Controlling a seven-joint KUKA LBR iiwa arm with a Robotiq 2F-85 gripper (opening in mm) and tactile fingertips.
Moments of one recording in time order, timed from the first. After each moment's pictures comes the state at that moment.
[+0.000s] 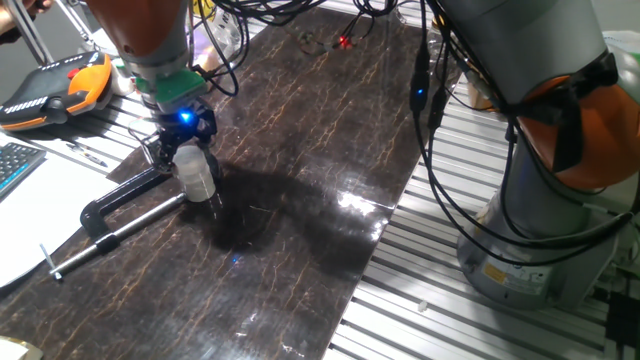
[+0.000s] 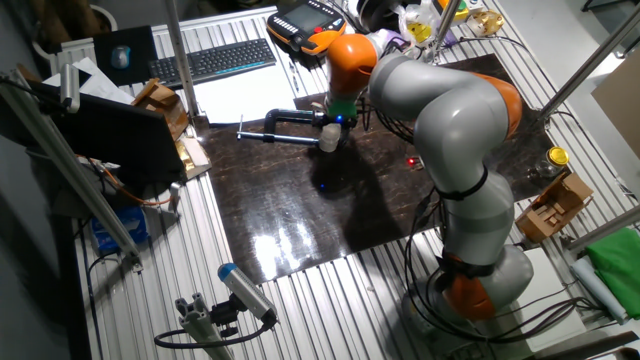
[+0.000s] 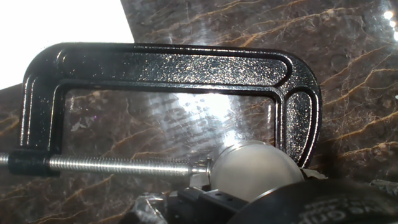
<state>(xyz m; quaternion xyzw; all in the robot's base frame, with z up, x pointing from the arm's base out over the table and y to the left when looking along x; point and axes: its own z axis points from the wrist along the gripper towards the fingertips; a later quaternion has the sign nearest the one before) 0.629 0.123 0.098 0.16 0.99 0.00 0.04</state>
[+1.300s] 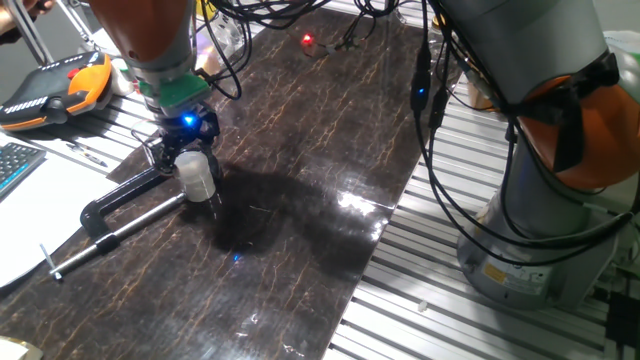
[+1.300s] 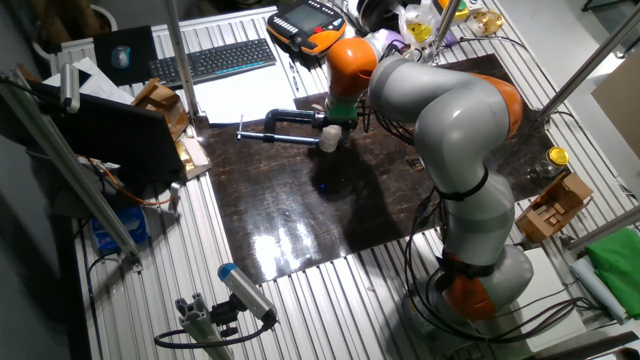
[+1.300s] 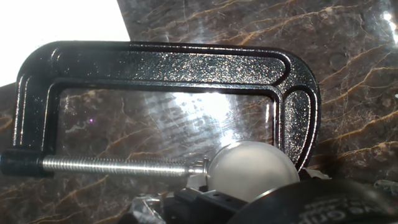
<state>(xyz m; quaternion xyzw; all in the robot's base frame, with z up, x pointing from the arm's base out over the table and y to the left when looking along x) 0.627 0.120 0.093 0.16 0.99 0.00 0.05</state>
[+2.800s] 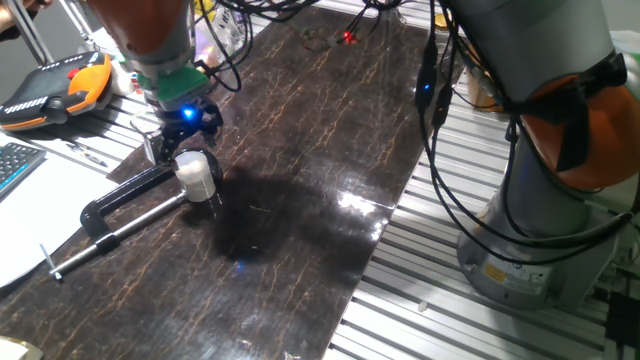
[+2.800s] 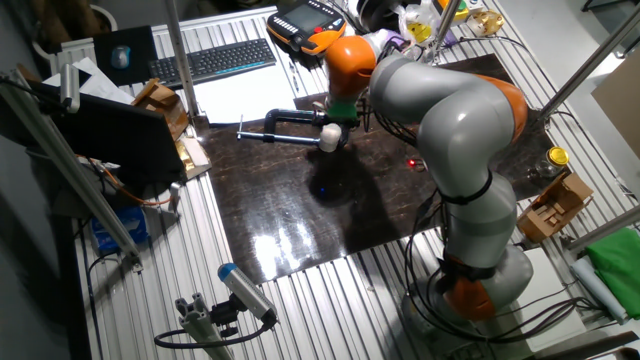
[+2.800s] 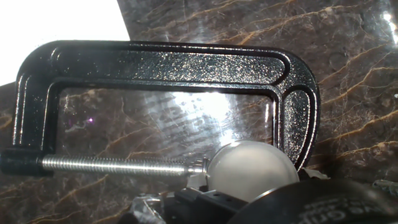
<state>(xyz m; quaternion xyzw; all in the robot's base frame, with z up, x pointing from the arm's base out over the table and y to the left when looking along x) 0.615 0.113 0.114 0.17 0.98 -0.01 0.05</state>
